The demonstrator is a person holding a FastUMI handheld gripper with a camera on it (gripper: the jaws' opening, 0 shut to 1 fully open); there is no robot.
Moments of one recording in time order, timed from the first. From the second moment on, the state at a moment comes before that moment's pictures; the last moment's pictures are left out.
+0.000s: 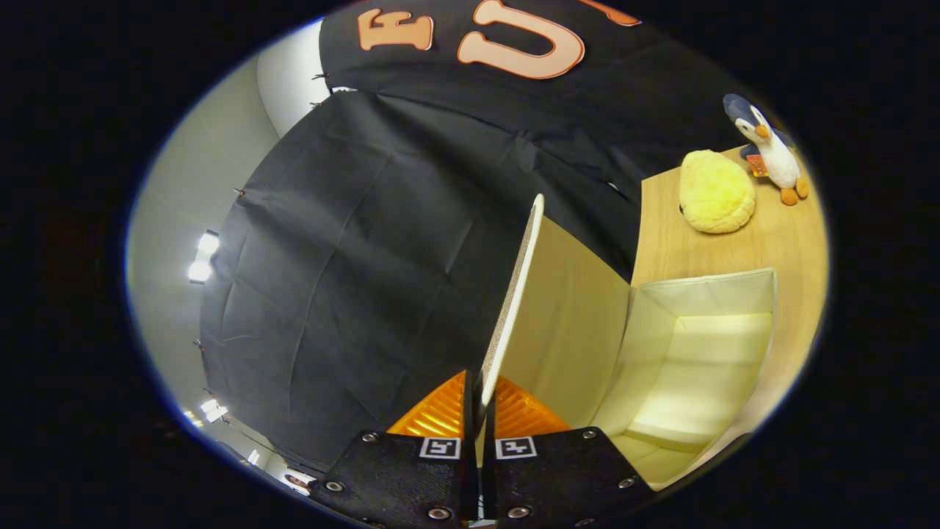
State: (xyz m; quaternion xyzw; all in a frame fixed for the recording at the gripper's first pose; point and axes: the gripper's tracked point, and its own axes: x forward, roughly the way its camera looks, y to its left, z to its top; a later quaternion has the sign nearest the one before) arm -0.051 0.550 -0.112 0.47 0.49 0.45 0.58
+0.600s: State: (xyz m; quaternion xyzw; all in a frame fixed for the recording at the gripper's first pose) arm -0.041 0.646 -0.103 0.42 0.48 0.43 0.64
